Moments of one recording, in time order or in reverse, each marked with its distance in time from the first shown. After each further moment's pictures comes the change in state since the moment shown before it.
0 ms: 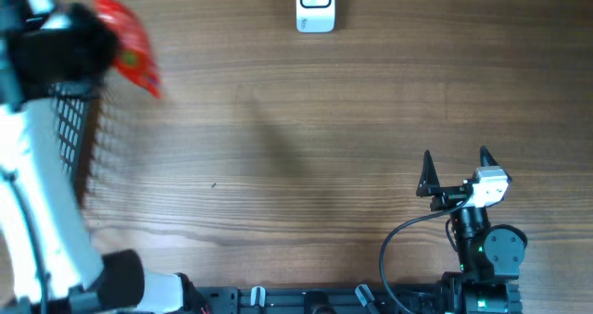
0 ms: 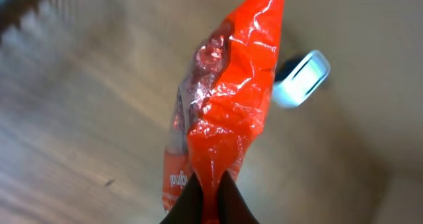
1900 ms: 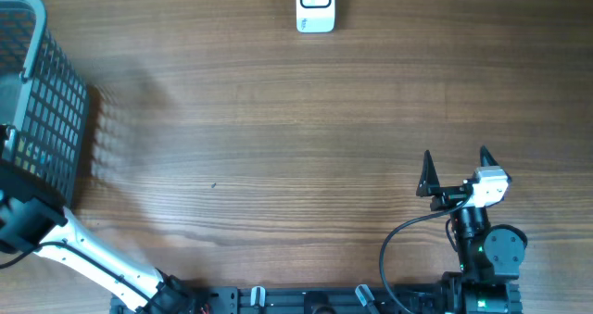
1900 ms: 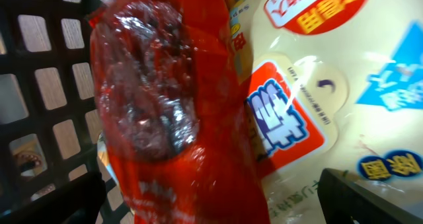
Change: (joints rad) left arm 0.715 0.662 -0.003 0.028 -0.489 0.058; right arm 0.000 0.000 0.000 0.000 0.000 0.000
